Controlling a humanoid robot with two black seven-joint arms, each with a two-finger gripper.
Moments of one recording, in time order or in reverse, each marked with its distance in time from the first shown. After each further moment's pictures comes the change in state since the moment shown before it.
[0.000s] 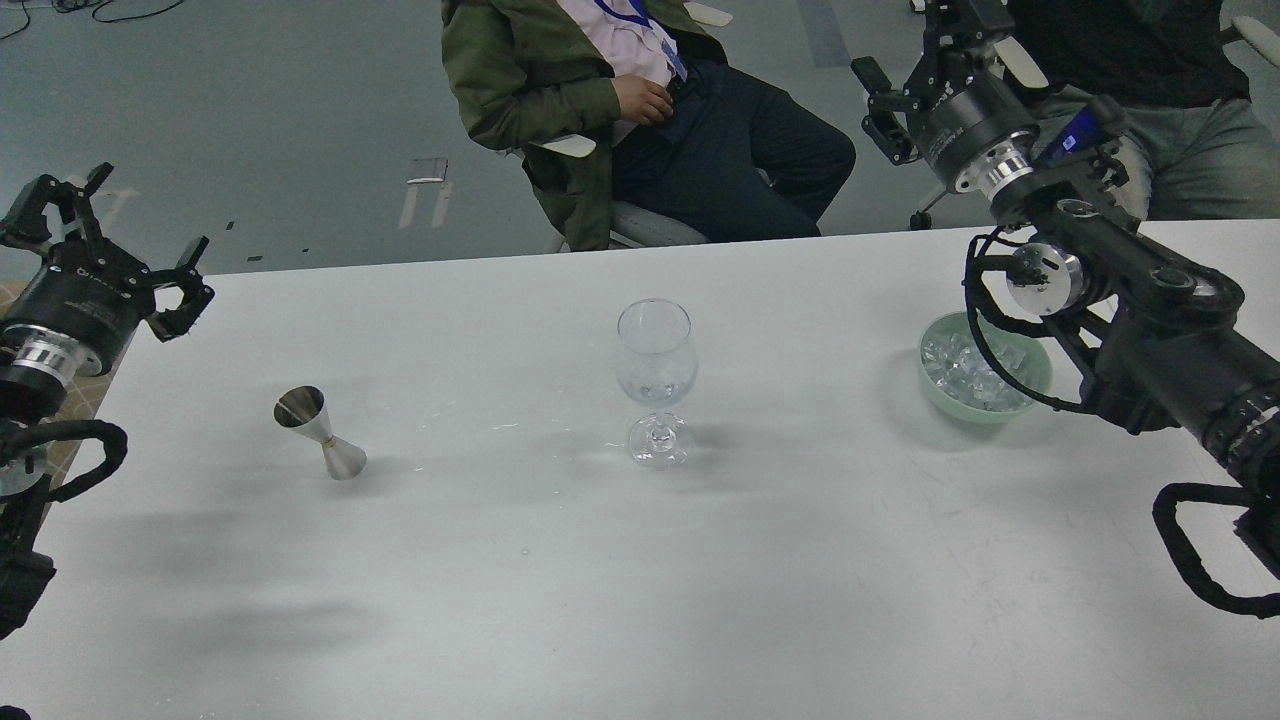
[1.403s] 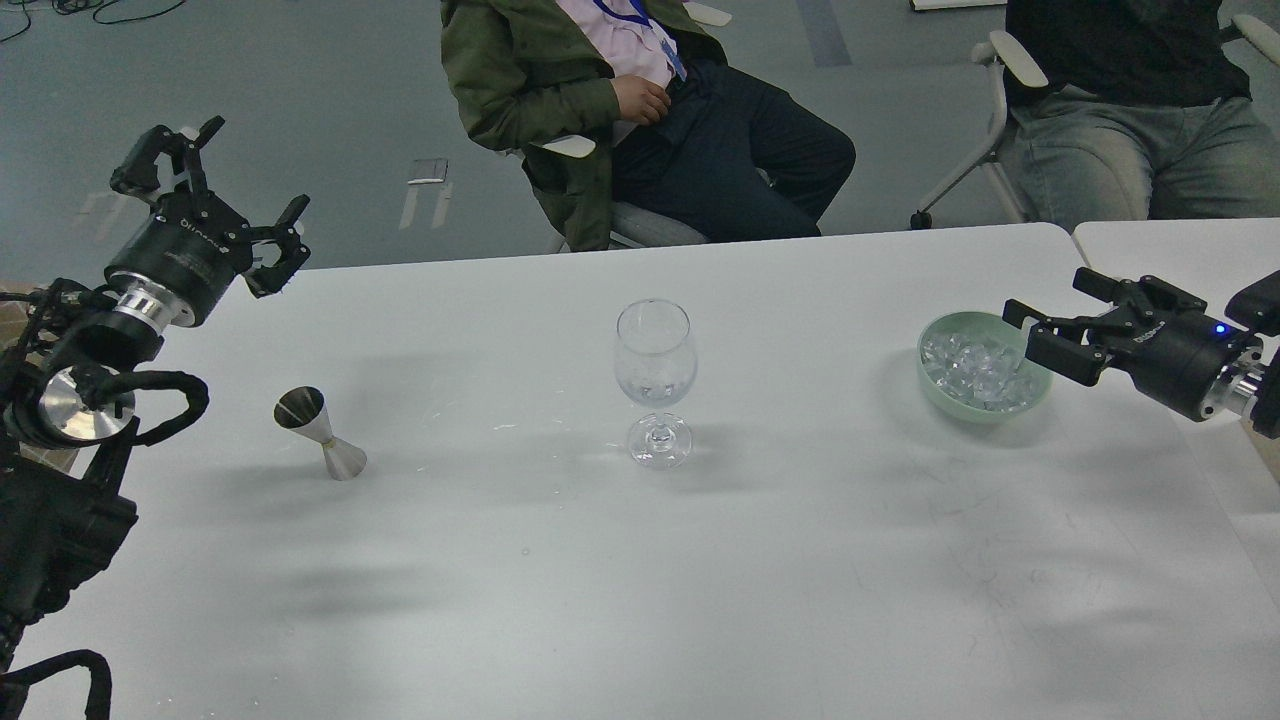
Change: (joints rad) left arm -0.115 -0.101 0.066 -0.008 0.004 0.000 0.059; right arm -0.344 -0.609 -0.340 0.397 -1.179 -0.608 0.000
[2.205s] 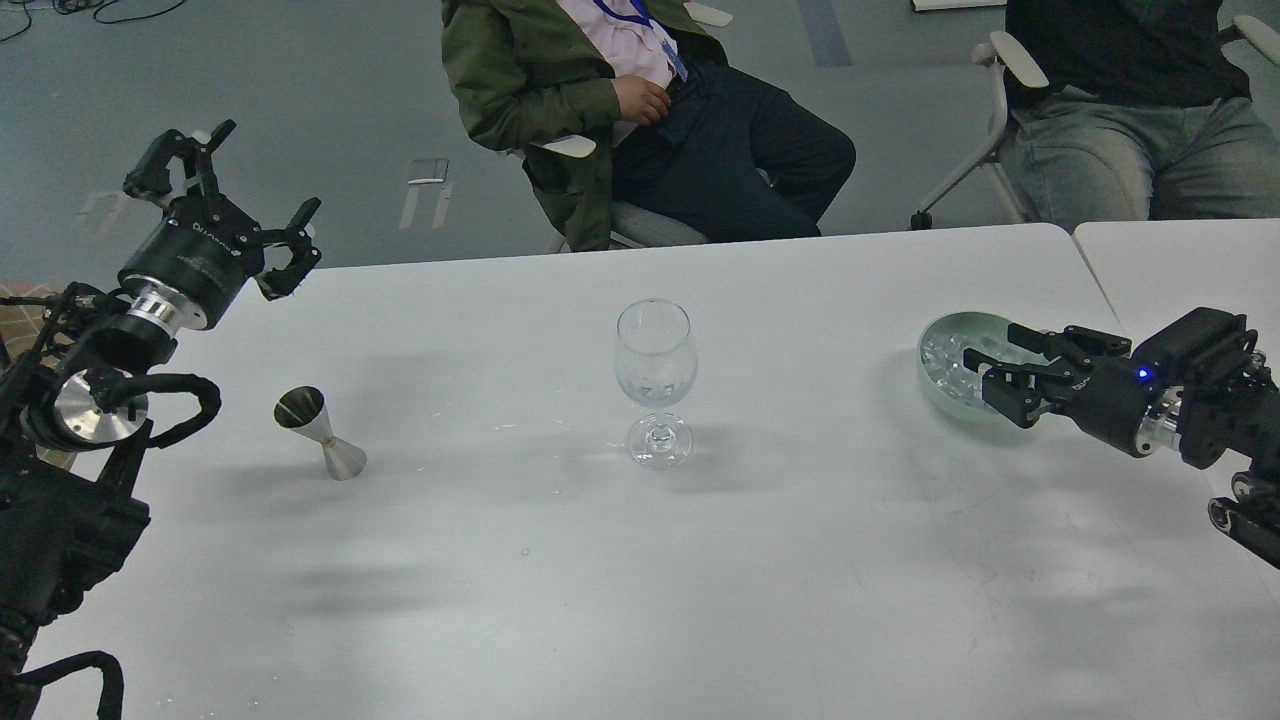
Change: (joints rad) left arm 0.003 -0.023 0.000 -0.001 -0.001 0.000 -0.004; right arm 0.010 0.189 -0.050 -0.216 -0.139 -0.004 0.000
